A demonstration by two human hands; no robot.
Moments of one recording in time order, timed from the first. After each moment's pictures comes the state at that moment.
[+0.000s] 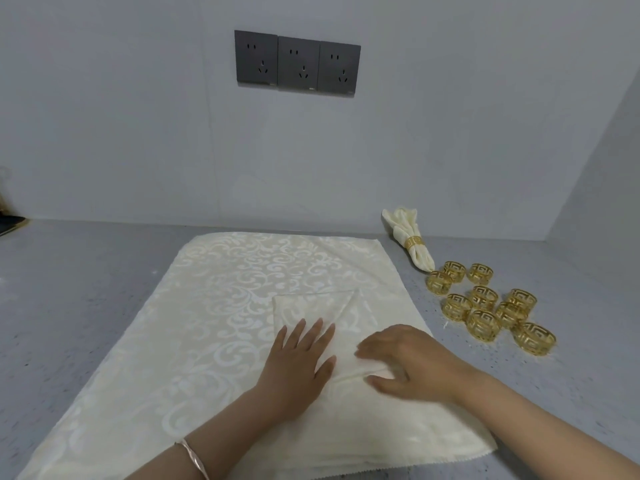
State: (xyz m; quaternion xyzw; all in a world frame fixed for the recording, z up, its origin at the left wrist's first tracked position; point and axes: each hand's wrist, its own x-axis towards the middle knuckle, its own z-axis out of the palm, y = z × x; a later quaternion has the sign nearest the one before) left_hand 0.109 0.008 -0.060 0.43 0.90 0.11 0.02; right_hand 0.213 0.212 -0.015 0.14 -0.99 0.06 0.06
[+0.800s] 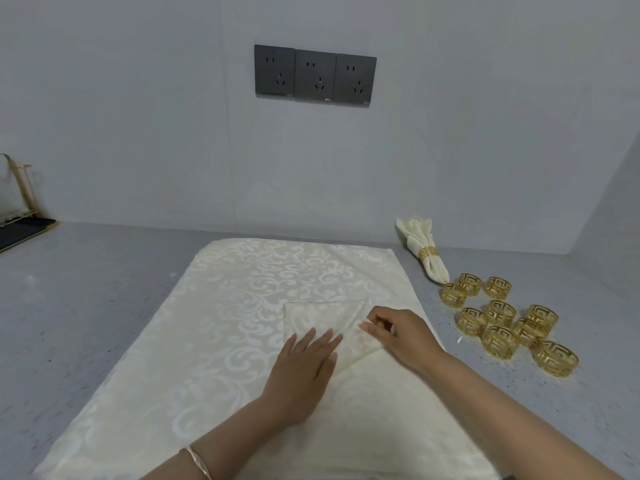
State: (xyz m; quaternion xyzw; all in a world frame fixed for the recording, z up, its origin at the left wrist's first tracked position) left_hand 0.109 0.006 -0.054 0.41 0.89 0.20 0.04; right_hand 0.150 0.225 -0.032 -0.05 -0.95 0.26 0.16
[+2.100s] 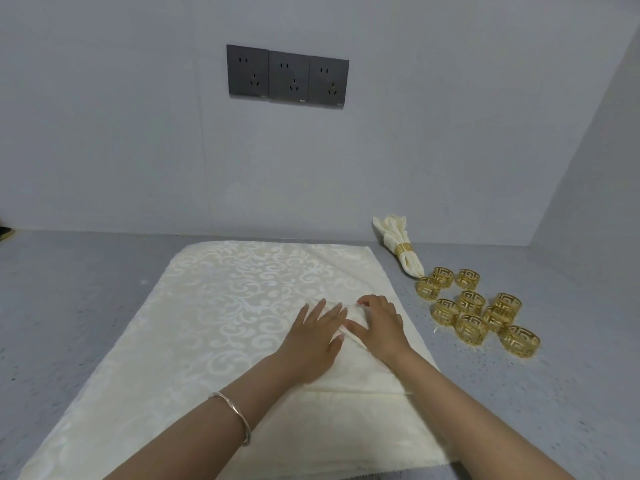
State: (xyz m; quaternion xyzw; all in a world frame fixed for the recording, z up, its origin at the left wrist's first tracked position) left_hand 0.087 0.049 -0.032 0.50 0.86 0.12 0.02; right_hand 0.139 0.216 -0.052 -0.21 -0.93 0.24 0.17
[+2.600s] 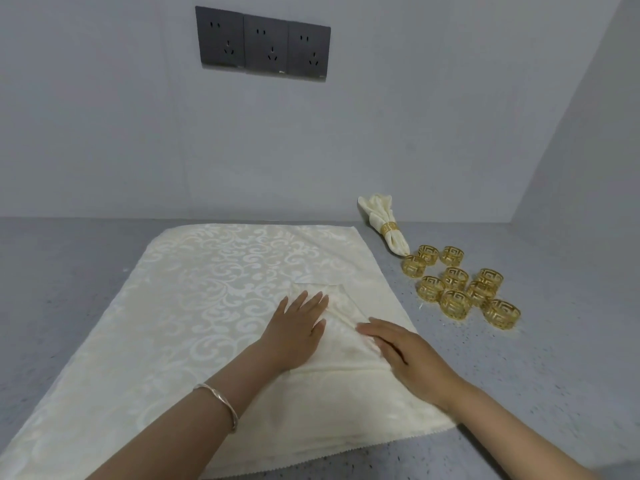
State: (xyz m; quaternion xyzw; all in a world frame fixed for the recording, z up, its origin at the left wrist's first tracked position) left_hand 0.081 0.052 -0.050 0.47 0.87 0.12 0.05; right_hand 0.243 0.223 -0.059 -0.05 -0.94 0.30 0.14
